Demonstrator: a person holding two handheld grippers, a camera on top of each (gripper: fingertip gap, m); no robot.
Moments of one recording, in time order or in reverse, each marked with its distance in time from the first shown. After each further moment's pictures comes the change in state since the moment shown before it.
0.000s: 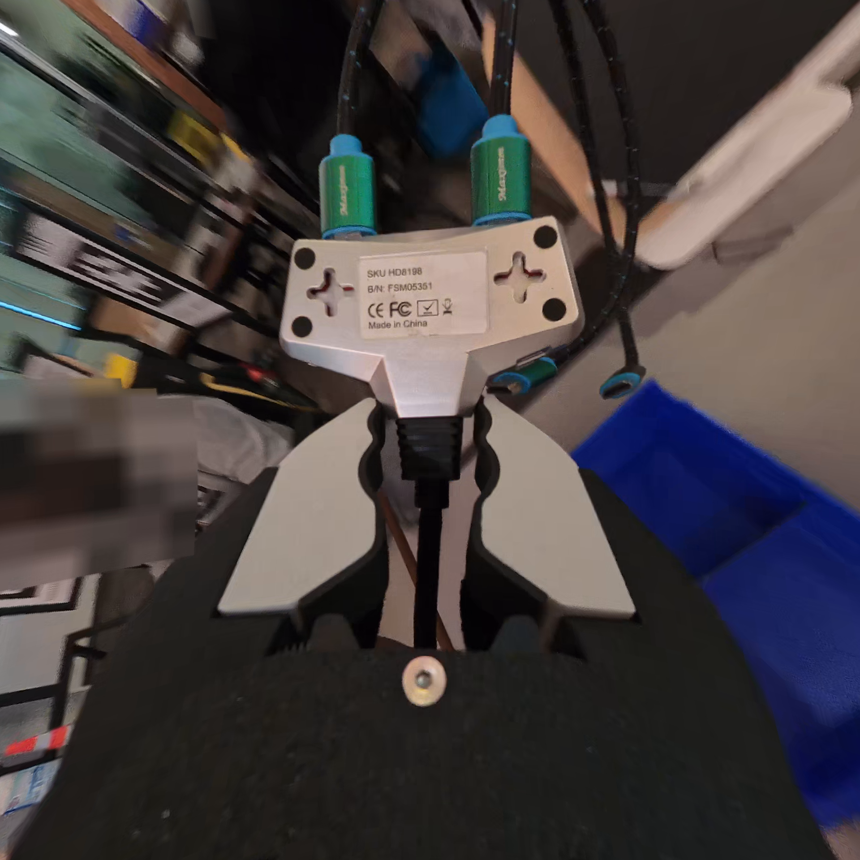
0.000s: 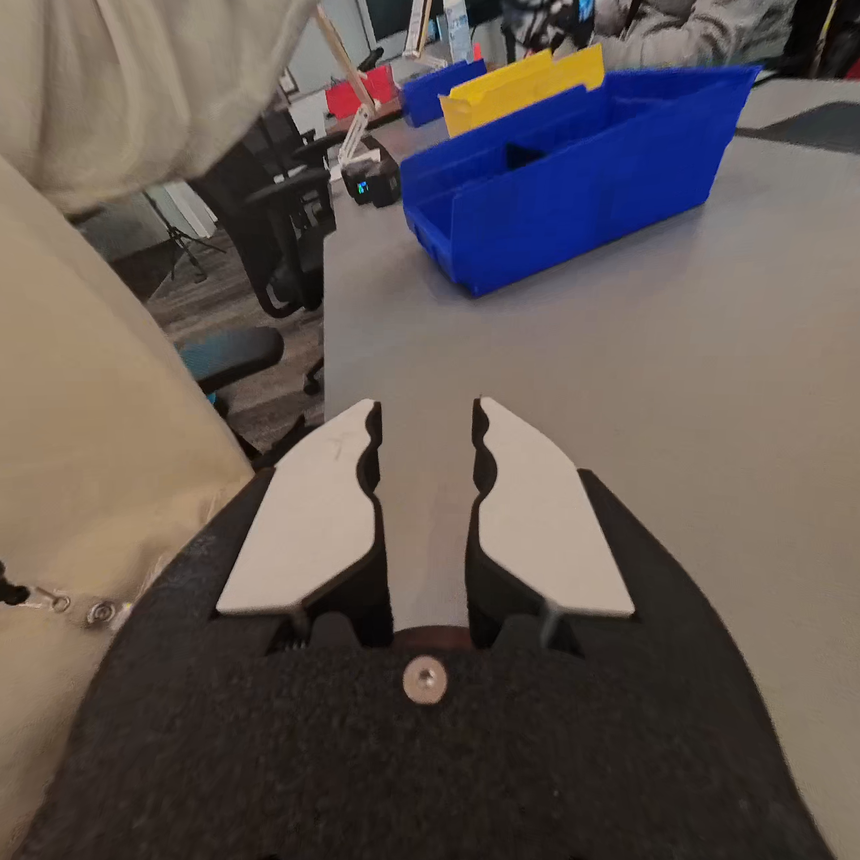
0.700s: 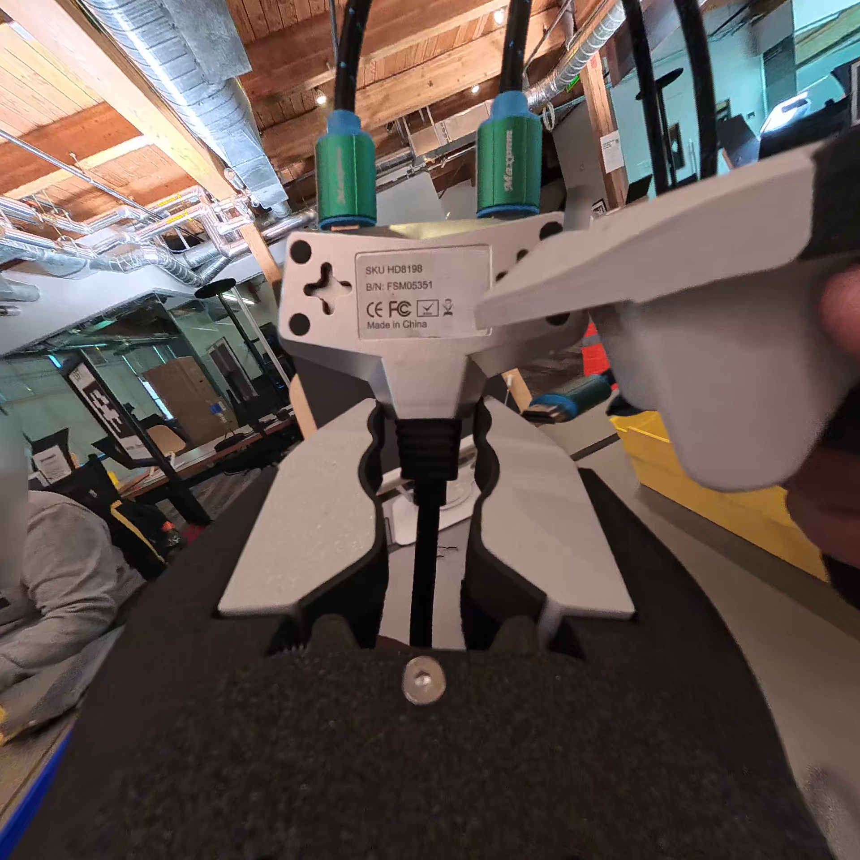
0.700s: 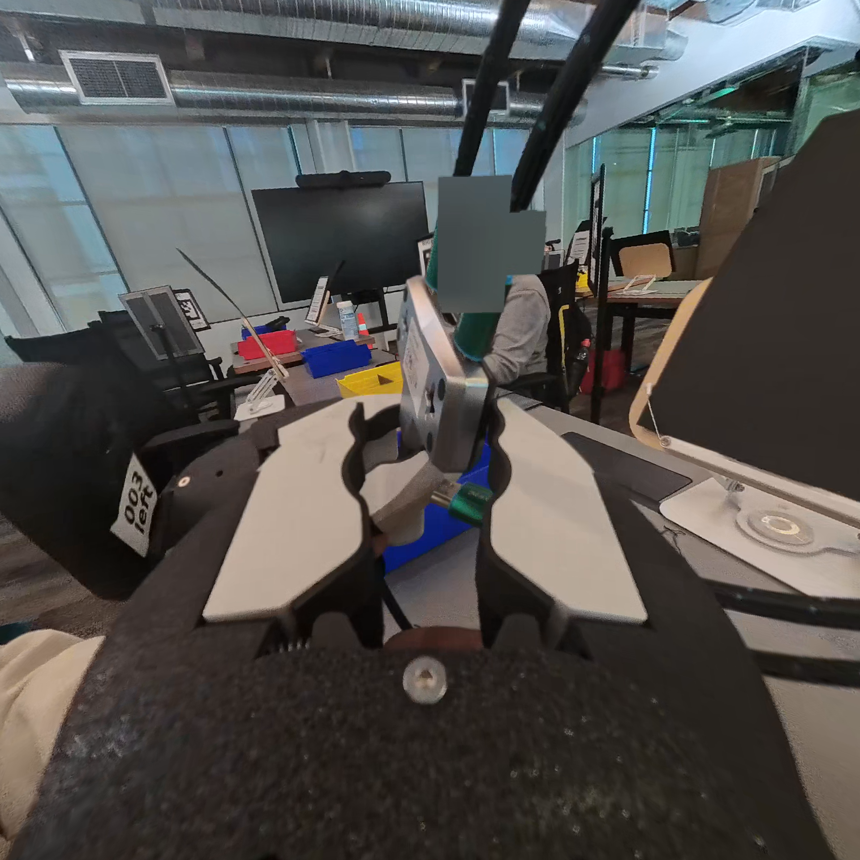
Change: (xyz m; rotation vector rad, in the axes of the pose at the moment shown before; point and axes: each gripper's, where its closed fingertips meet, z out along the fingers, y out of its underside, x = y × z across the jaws) left arm 0.334 -0.151 -0.095 0.646 -0.214 -0.347; right arm 0.017 -0.229 -0.048 0.460 0.271 -0.128
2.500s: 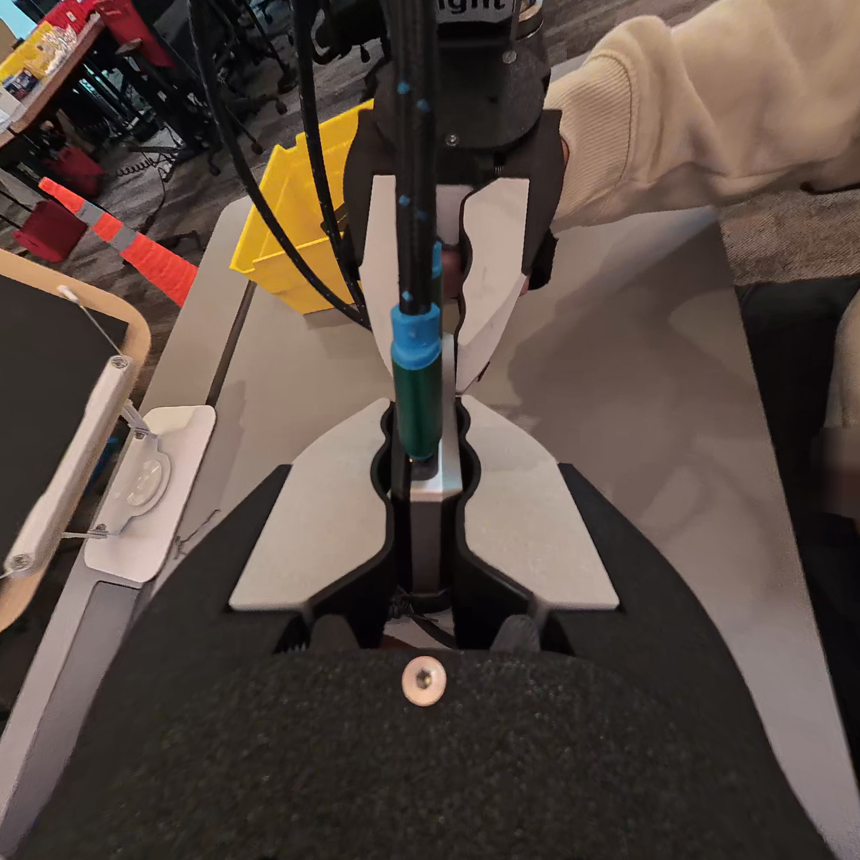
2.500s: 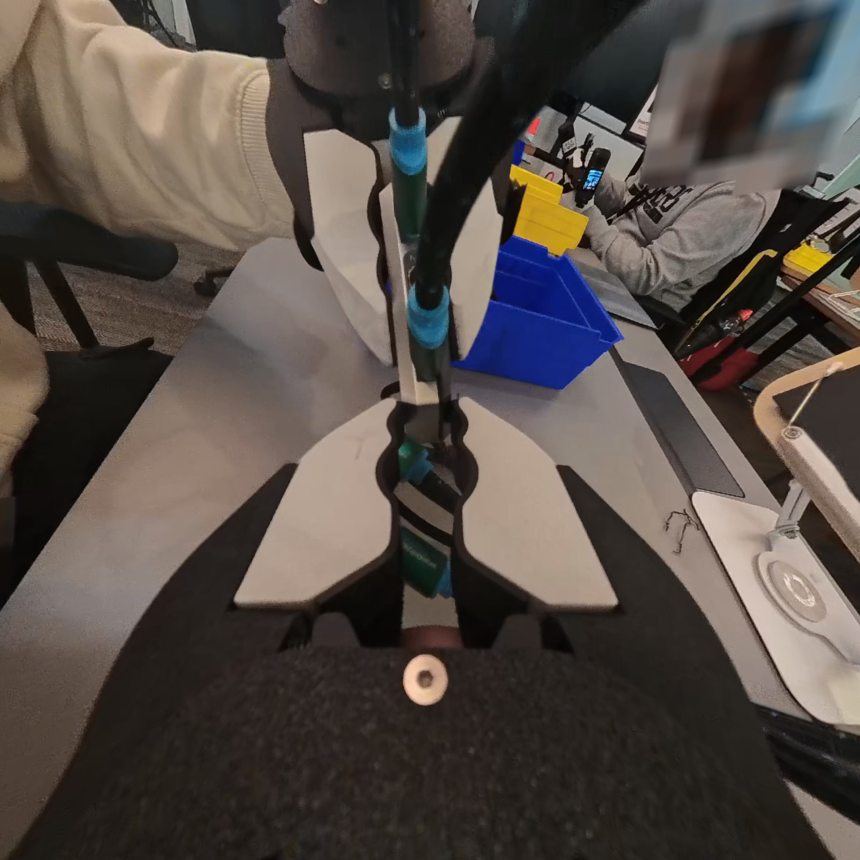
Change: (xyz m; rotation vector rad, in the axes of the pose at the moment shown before) left arm 0.061 0.096 -0.060 -0.235 1.117 0.216; right arm 0.015 0.157 -0.016 -0.372 -0.432 -0.493
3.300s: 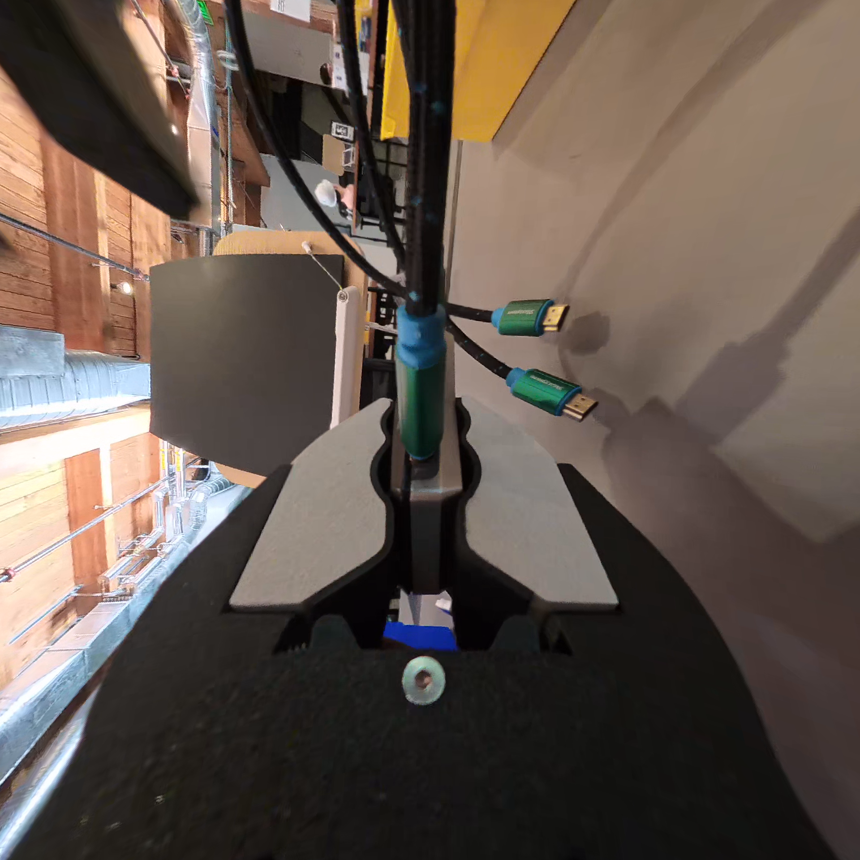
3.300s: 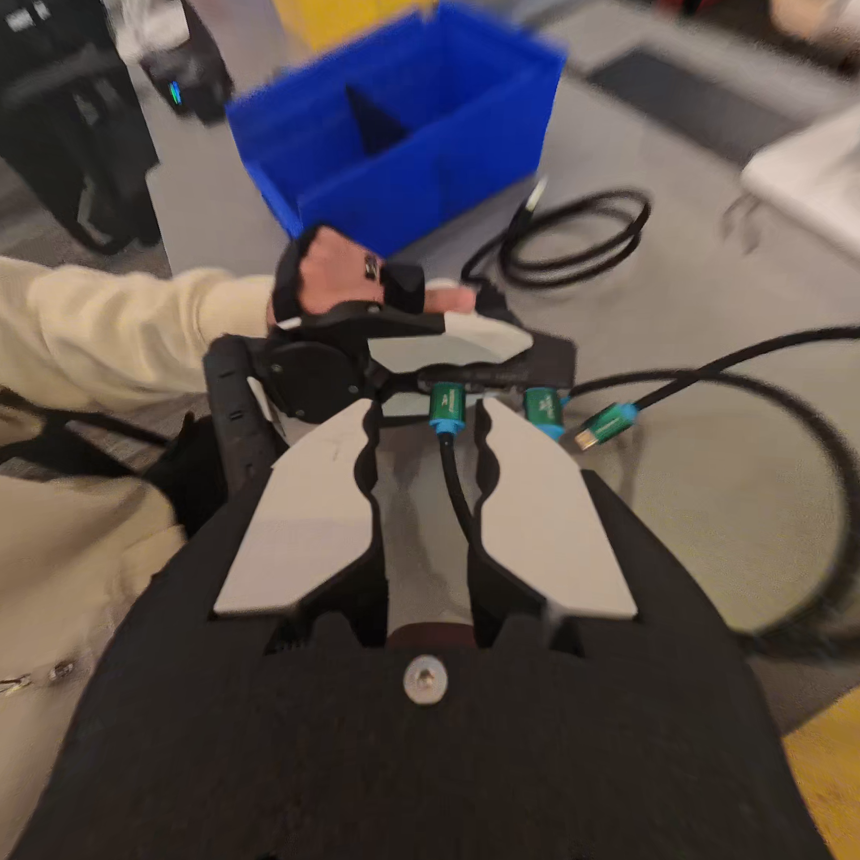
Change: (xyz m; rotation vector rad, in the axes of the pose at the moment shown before) left arm -0.029 0.084 0.072 -0.373 -0.724 0.619; right arm -0.012 0.021 -0.018 -0.338 0.220 0.645
